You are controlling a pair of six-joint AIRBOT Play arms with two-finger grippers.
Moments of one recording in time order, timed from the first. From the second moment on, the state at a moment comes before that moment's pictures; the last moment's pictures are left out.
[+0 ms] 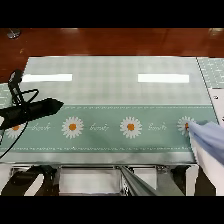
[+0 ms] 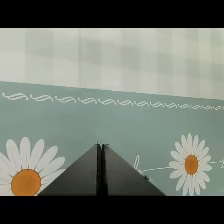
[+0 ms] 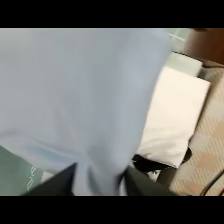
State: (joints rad) left arm -0.05 -0.65 0.62 1.01 -0.89 -1.54; right arm -1.09 -0.60 1.11 -1.71 1.84 1.76
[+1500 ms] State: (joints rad) left arm -0.12 -1.21 1.05 1.09 -1.04 -1.47; right arm 0.18 -1.27 1.18 -1.65 1.16 1.90
